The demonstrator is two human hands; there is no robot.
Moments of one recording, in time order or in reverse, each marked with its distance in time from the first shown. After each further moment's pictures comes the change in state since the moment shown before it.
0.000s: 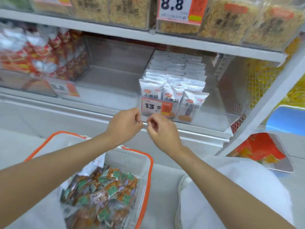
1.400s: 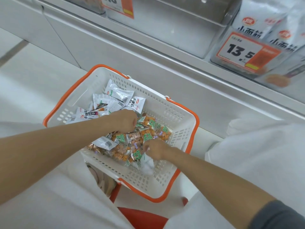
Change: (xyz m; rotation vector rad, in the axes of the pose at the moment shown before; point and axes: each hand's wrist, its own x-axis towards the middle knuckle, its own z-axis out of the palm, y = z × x) left_hand -0.106 -0.192 0.045 0.273 -0.884 -0.361; right_hand -0.140 -0.015 0.210 -0.043 -1.364 0.222
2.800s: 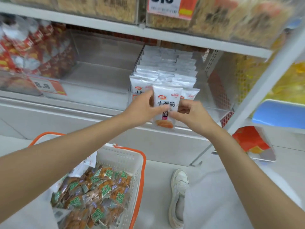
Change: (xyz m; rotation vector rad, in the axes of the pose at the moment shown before) left_hand -0.052 0.245 -0.157 -0.713 0.587 0.792; right_hand -0.279 0.060 -0.219 0.548 1.073 -0.177
